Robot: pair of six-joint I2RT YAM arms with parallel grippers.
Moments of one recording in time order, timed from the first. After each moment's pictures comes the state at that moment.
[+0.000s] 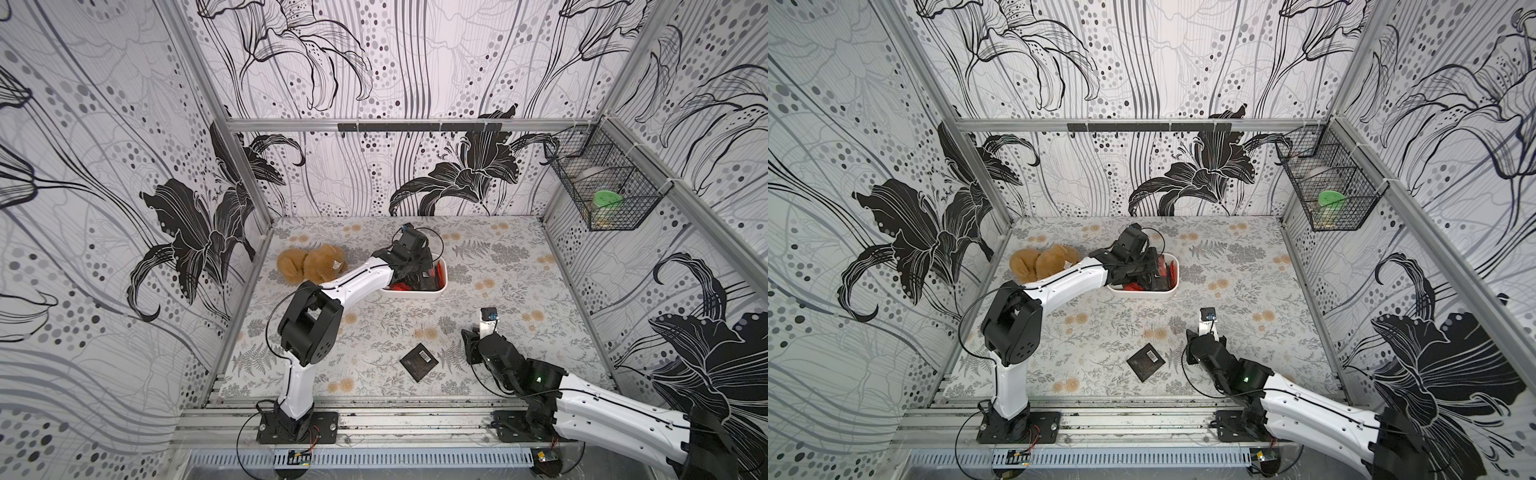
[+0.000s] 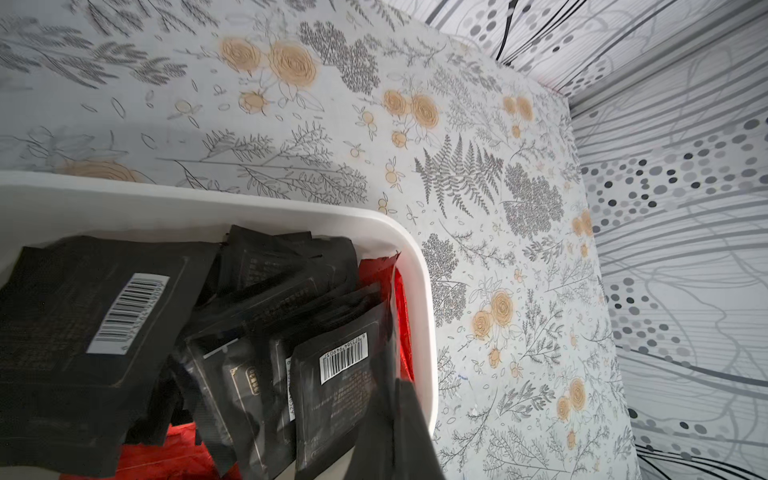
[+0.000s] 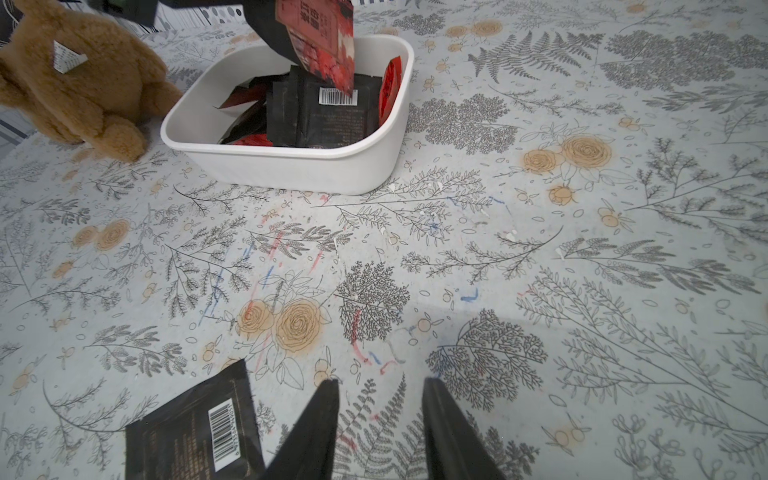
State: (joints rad) left arm -0.63 2.00 1.59 -0.32 -0.01 -0.78; right arm 0.98 0.74 0.30 -0.20 0.54 0.58
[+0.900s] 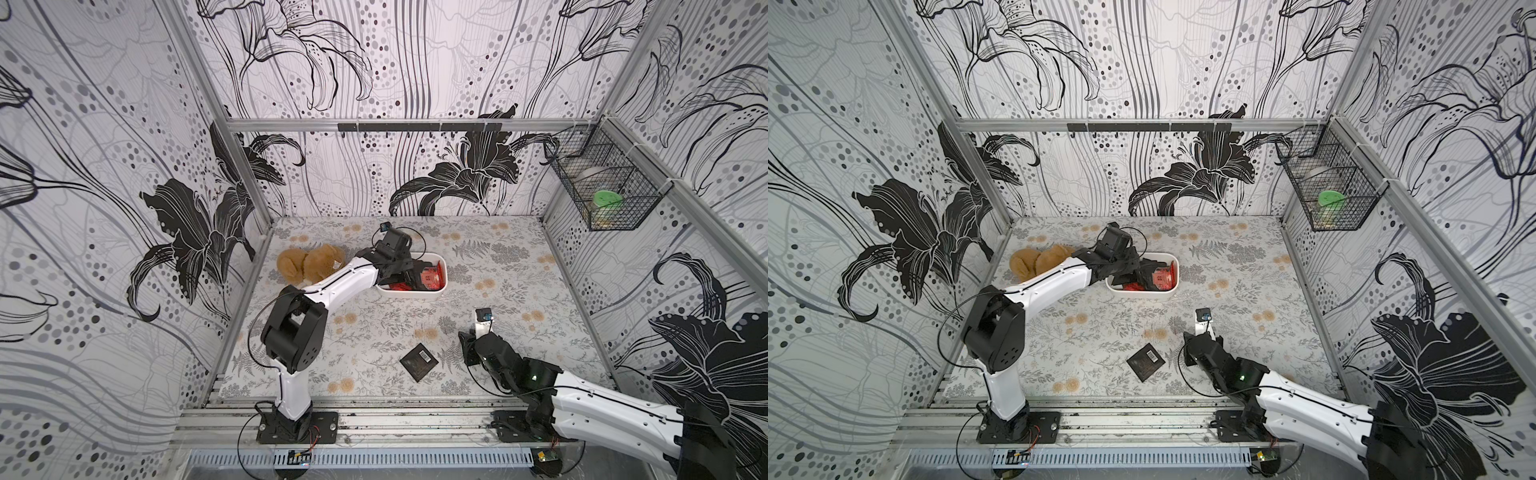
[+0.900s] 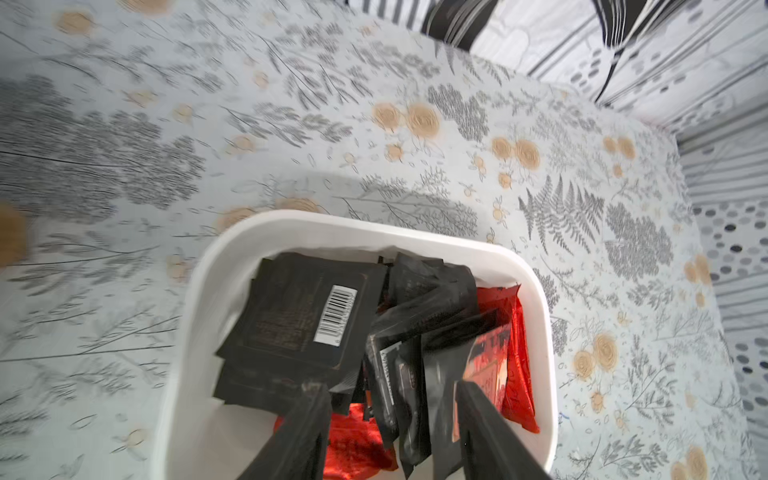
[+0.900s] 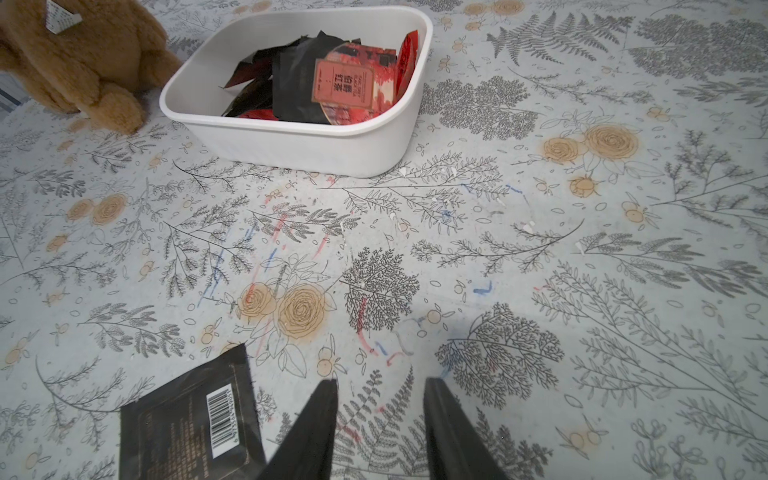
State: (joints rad) left arm -0.55 1.82 1.46 -0.40 -0.23 -0.71; right arm 0.98 0.79 0.30 -0.17 0.50 0.56
